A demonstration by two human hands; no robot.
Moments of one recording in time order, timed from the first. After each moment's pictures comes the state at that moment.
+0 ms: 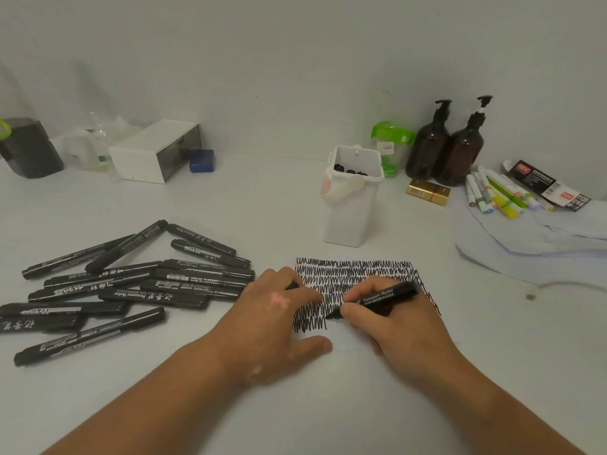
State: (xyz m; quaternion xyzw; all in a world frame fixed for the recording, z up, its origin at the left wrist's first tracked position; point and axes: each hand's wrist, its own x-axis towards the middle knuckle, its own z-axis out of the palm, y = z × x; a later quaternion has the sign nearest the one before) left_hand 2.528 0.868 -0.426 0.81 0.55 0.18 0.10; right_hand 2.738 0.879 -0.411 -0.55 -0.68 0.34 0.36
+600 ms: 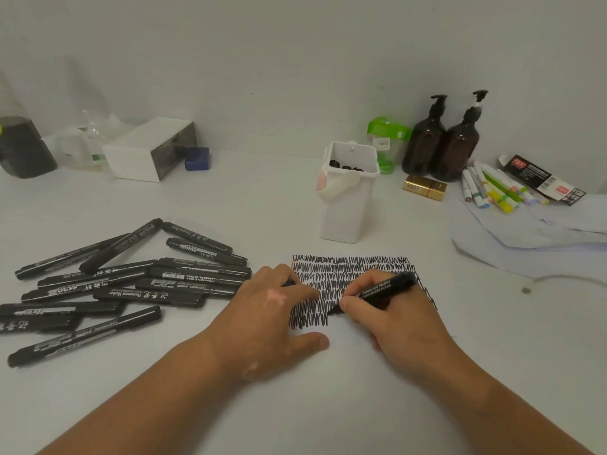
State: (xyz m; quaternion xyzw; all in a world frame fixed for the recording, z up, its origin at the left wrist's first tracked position) left_hand 2.528 0.869 -0.426 0.81 0.56 0.17 0.10; right_hand 2.740 0.881 -0.410 -0.56 -0.68 0.33 0.35
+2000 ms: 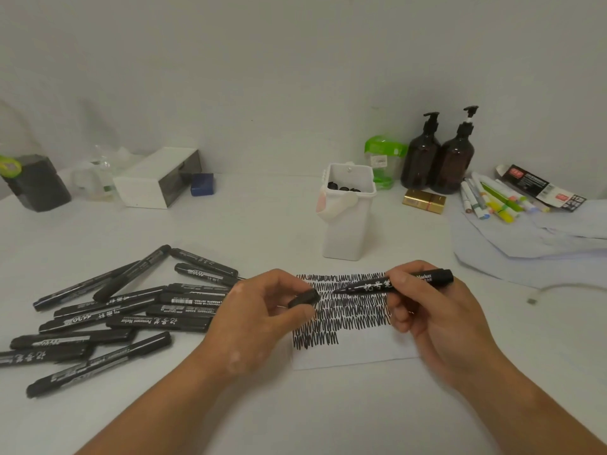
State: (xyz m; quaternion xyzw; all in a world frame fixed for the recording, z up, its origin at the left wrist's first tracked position) left_hand 2.519 0.876 -0.410 0.60 0.52 0.45 0.41; right_hand 2.761 0.891 -0.396 -0.39 -0.48 0.56 0.55
